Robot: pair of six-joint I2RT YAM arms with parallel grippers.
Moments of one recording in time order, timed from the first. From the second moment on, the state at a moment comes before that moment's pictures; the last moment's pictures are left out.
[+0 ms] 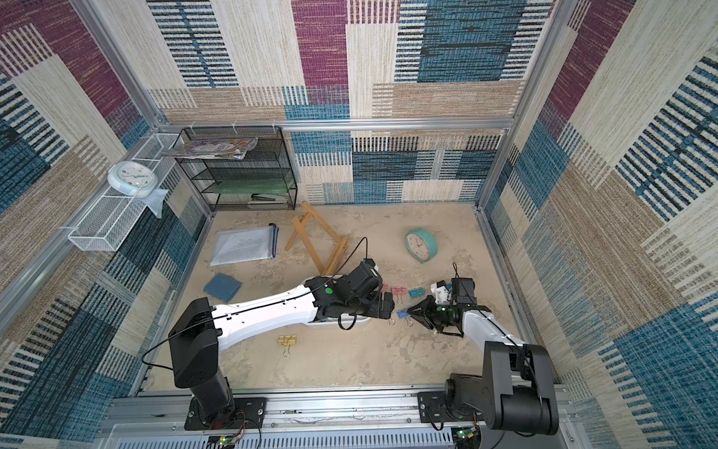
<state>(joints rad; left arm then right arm) -1.04 1.78 1.41 -0.55 -0.05 -0.79 -0.08 1.25 0.46 -0.31 -0.75 0.56</state>
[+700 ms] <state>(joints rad) -0.86 1.61 1.21 -0.66 -0.23 -0.83 0.25 1.18 0.70 -0.27 -0.73 0.46</state>
